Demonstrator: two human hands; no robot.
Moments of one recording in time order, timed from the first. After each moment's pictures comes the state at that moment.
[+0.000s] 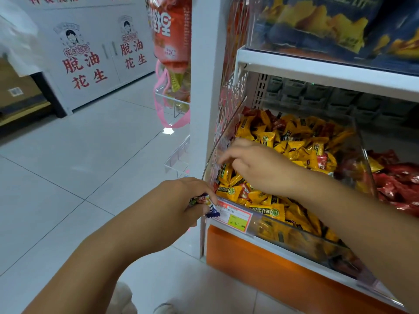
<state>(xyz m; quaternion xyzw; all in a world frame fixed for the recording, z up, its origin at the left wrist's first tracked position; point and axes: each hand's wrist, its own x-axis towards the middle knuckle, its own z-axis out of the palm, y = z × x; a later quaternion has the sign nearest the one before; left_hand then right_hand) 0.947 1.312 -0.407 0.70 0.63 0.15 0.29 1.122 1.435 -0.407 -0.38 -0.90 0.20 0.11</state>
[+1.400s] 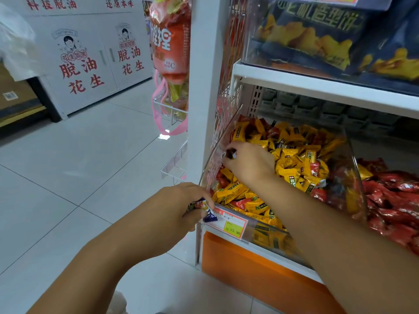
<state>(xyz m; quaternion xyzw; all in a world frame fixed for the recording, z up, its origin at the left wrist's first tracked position) 0.948 1.316 -0.412 0.71 0.62 0.17 0.29 1.098 1.468 -0.436 -0.59 -0.79 0.07 0.16</state>
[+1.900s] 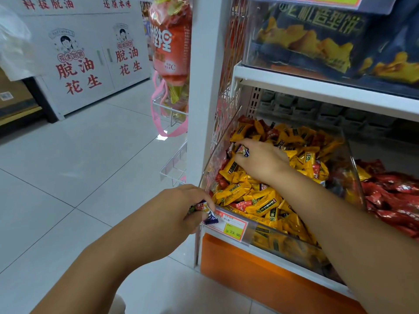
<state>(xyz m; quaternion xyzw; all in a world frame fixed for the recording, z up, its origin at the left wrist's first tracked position) 0.947 1.318 -0.414 0.72 0.61 0.17 0.29 1.120 1.480 -0.425 -0.59 -0.80 0.08 0.11</state>
